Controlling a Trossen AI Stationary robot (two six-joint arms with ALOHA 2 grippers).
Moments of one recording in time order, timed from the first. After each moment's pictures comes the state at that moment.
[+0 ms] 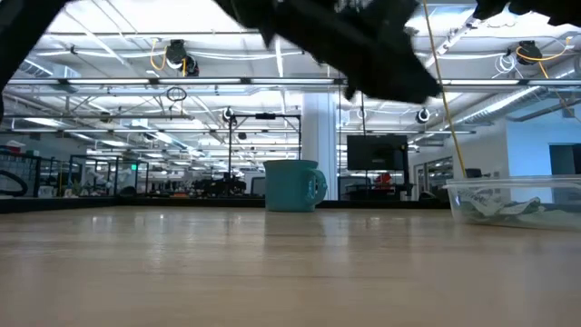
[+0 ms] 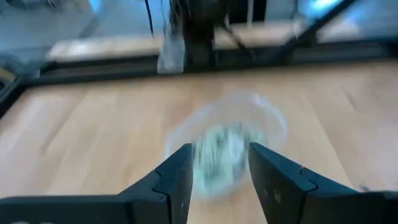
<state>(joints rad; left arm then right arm) -0.05 2.13 1.61 0.08 -0.05 0.05 0.50 0.76 0.14 1.01 0.42 -0.54</state>
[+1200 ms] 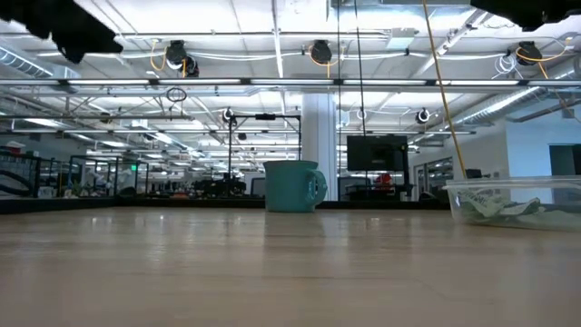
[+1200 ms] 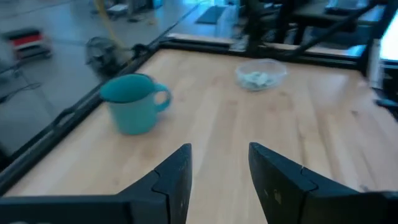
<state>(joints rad) -0.47 0.38 0.58 -0.64 -0.63 -0.31 0.87 0.58 0.14 1.02 1.21 -0.80</state>
